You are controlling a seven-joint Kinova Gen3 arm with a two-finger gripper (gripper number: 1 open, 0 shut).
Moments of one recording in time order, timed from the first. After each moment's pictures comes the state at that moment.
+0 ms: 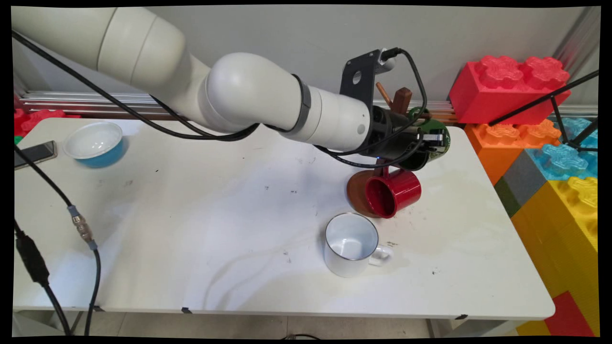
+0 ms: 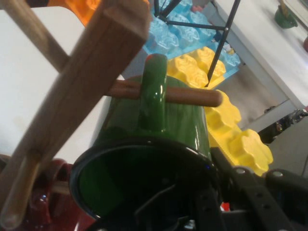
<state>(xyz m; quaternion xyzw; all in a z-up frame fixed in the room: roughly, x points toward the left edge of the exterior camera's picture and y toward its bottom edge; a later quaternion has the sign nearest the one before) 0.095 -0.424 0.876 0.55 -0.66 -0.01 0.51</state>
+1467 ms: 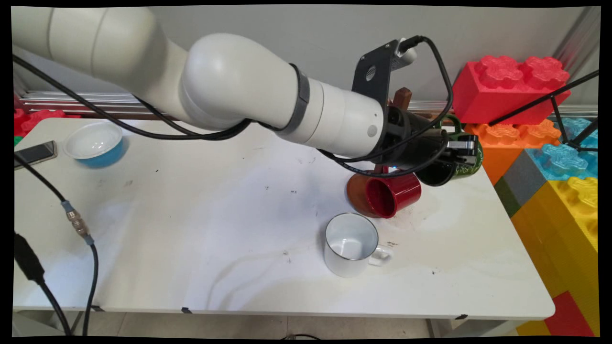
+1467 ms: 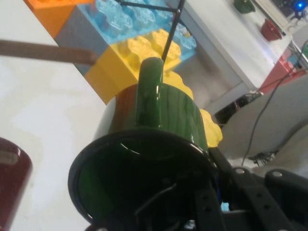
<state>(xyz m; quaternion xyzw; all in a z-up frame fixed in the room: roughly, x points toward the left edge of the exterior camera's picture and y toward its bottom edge) 0.079 -0.383 0.910 0.53 -0.67 -0.06 0.52</state>
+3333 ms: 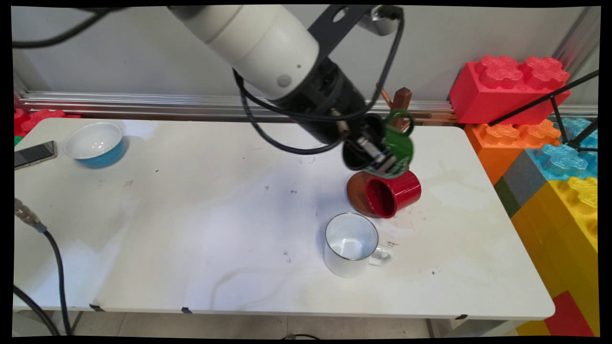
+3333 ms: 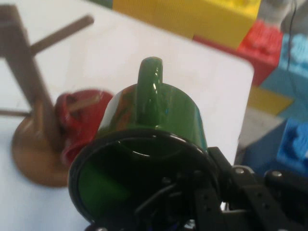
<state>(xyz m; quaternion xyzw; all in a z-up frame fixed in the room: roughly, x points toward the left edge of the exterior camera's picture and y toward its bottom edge) 0.150 -0.367 1.007 0.34 -0.88 0.04 0.33</state>
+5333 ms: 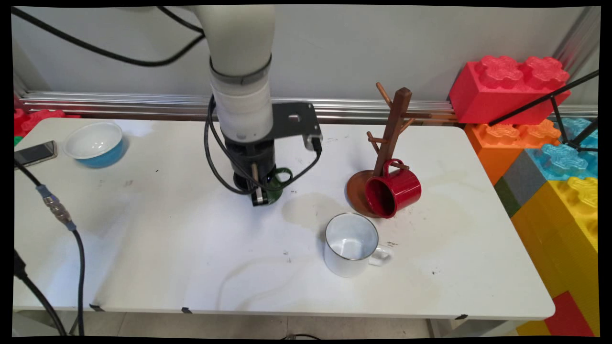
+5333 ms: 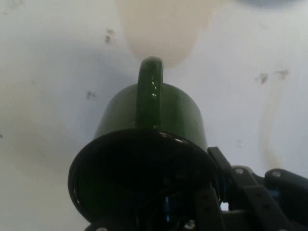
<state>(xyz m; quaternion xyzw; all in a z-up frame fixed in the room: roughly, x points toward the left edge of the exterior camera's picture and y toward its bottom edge) 0.190 -0.411 0.905 0.27 -0.96 0.05 -0.04</state>
